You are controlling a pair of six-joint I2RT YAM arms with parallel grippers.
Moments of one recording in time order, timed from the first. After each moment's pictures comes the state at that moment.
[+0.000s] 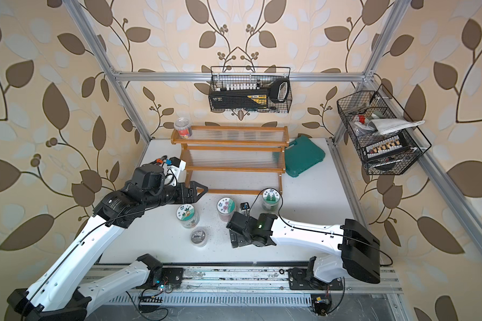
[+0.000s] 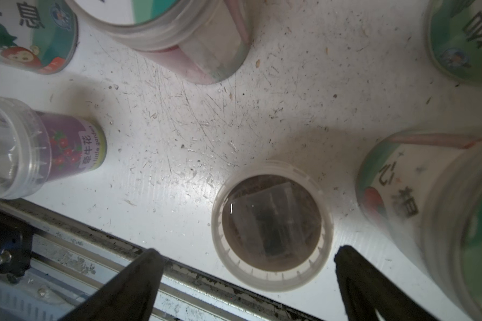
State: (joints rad) left arm -0.53 0.95 1.16 -0.87 0.27 -0.54; right arm 1.14 1.41 0.92 -0.73 0.21 0.94
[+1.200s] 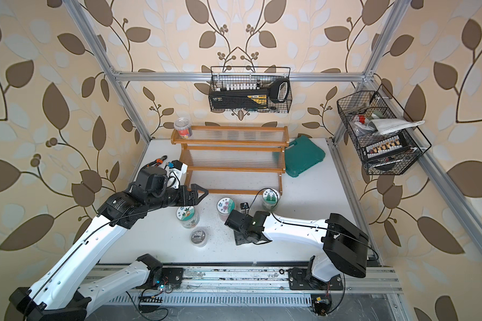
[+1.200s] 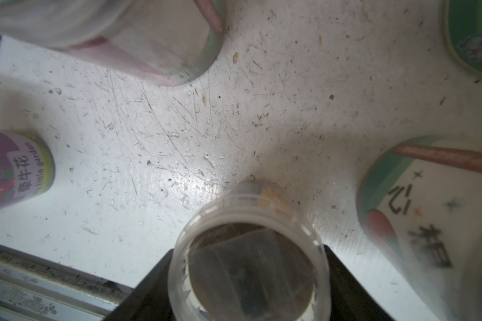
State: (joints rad) left arm -0.53 0.95 1.11 -0.86 0.26 -0.52; right arm 1.10 1.51 0.93 -0.71 0.20 0.91
